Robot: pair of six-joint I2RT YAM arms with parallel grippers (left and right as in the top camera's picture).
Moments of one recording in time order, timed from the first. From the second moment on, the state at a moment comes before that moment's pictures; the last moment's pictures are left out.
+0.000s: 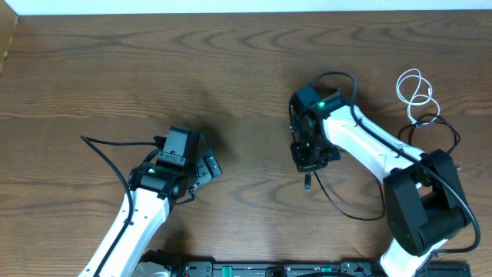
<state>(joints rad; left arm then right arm) -0.29 1.16 0.72 -0.78 -0.03 -0.72 0.50 1.86 1.26 -1.02 -0.18 0.23</state>
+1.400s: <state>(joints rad) -0.29 1.16 0.72 -0.78 -0.03 -0.72 0.60 1.85 1.08 -0.95 0.13 0.41</state>
